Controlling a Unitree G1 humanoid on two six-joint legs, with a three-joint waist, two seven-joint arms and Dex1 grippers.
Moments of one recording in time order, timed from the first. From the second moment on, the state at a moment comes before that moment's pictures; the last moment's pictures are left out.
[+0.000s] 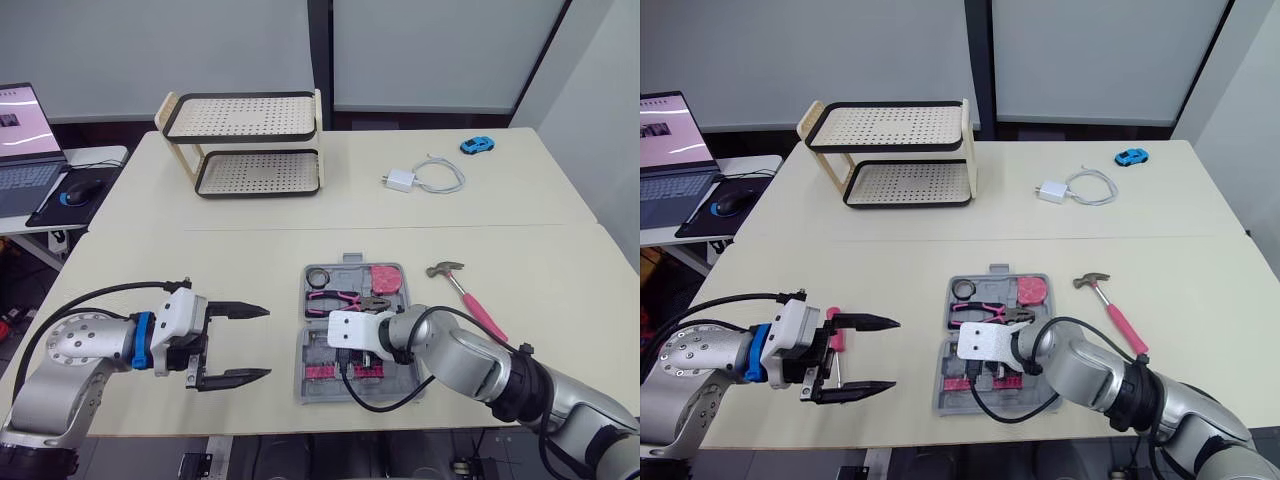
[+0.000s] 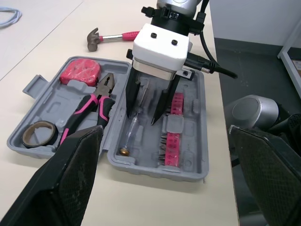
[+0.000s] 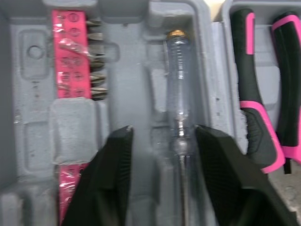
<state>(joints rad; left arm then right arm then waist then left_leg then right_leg) 0.06 0.86 0.16 -0.27 -0.53 0.17 -1.37 -0.63 -0.52 0.91 -0.35 -0.10 0.96 0.71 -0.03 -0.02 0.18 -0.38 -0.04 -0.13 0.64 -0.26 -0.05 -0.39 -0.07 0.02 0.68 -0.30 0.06</state>
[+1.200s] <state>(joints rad) 0.04 0.86 0.13 -0.27 -0.53 0.17 -1.37 -0.61 -0.47 0.73 -0.40 -0.06 0.91 0.81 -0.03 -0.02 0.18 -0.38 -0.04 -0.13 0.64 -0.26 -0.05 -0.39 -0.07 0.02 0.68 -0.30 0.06</state>
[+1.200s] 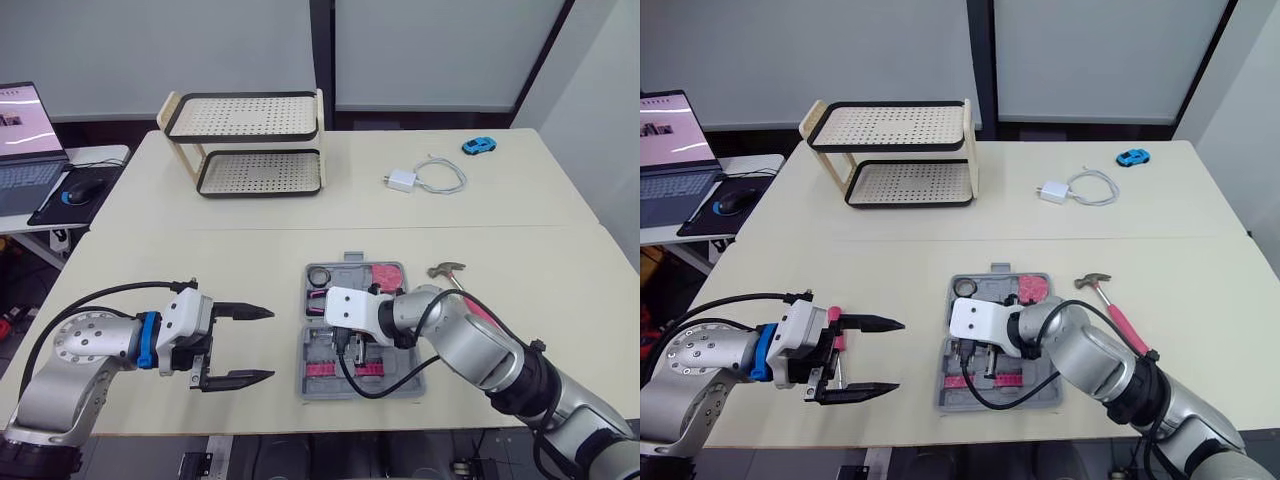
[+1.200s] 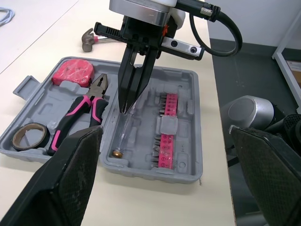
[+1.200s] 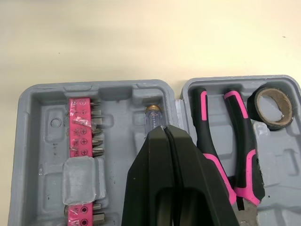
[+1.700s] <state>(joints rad) 0.04 0.86 0.13 -0.27 -0.53 0.16 -1.37 -0.62 -0.51 0.73 -0.39 -0.05 0.93 0.86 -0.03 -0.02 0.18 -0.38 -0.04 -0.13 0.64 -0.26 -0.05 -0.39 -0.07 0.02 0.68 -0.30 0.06</state>
